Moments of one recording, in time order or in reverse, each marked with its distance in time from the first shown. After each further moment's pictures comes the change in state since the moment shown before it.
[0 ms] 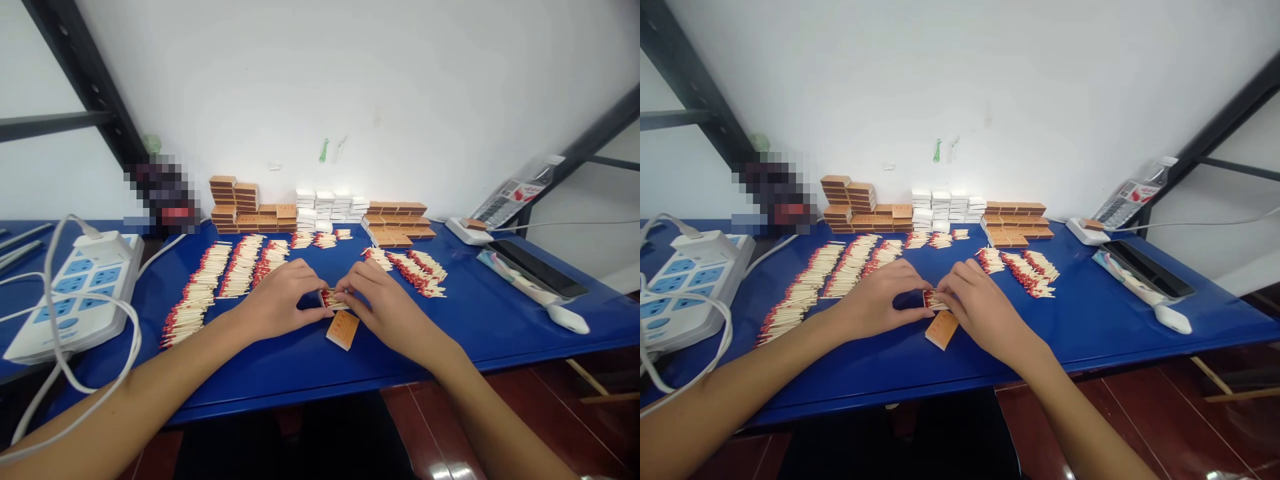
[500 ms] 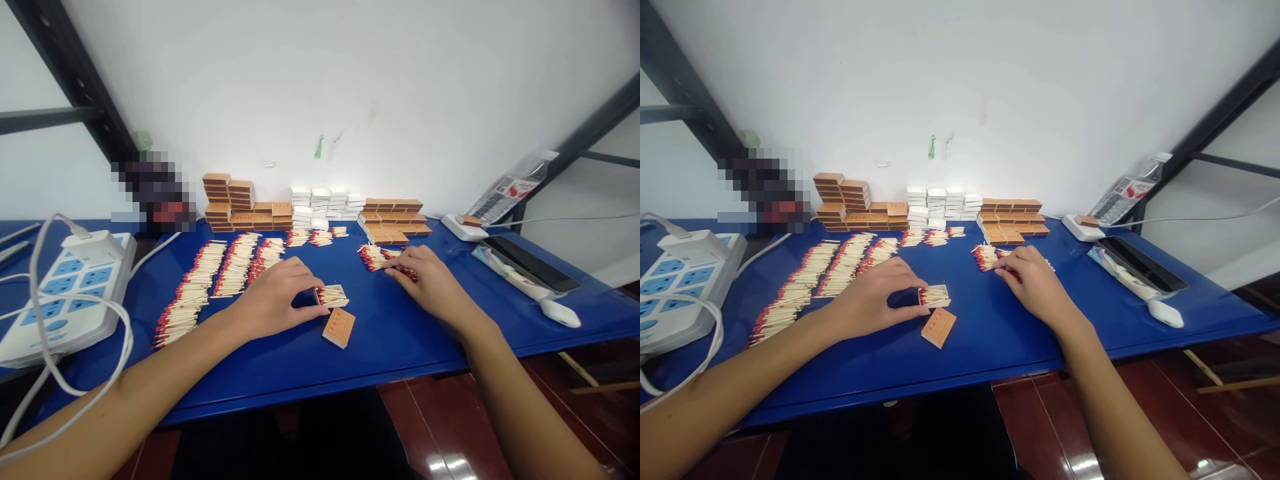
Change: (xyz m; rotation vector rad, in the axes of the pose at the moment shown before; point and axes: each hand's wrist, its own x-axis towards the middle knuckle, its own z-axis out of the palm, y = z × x) left_hand -0.001 -0.001 0.000 0.006 -0.006 -0.021; right_hand -0.036 0.121 -0.026 -0.207 0.129 0.117
